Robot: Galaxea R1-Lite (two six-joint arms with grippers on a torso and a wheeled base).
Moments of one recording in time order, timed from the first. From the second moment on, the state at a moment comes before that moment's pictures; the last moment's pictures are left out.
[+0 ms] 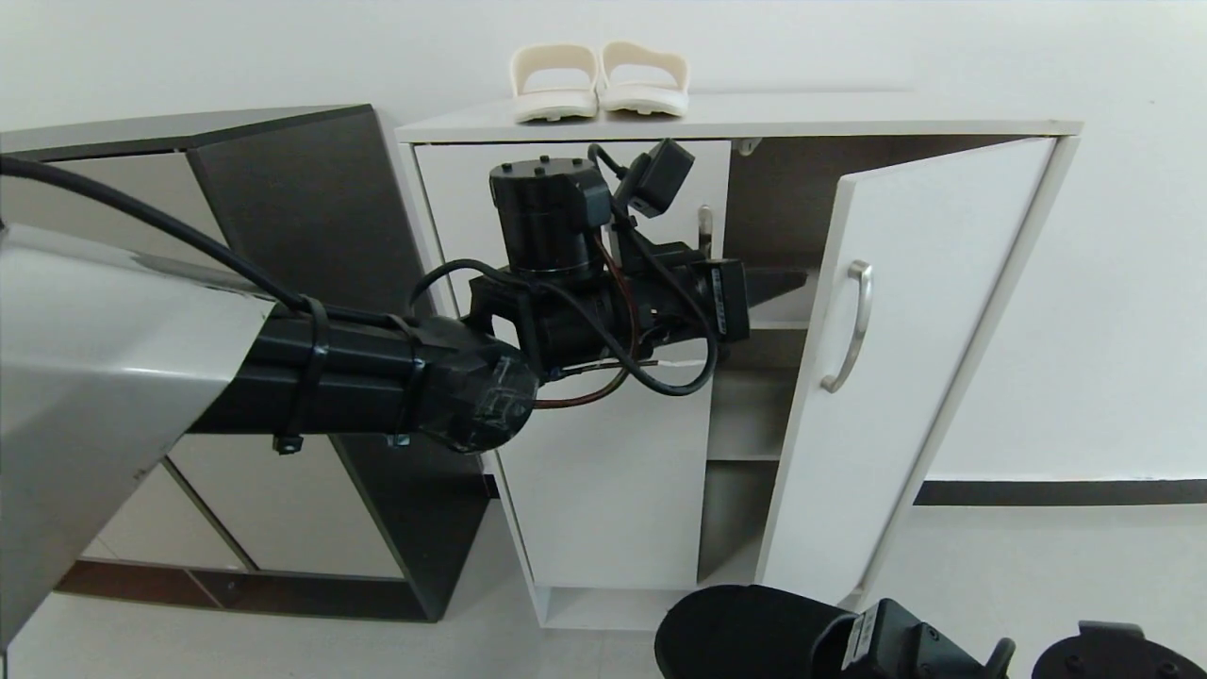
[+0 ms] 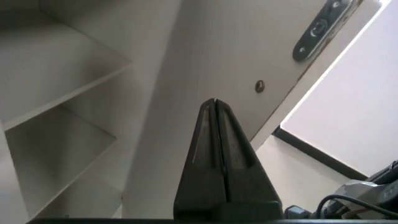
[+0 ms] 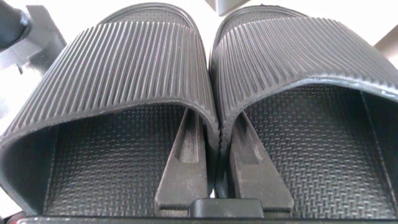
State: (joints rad) left arm -0.68 2.02 -1.46 -0.67 -0.58 -0.31; right arm 1.09 1.55 -0.26 -0.85 -0.06 0.13
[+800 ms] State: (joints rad) left arm -0.71 1.92 -1.30 -0.75 -0.67 -0.30; right arm 1.09 1.55 -0.25 -0.85 -0.06 0.13
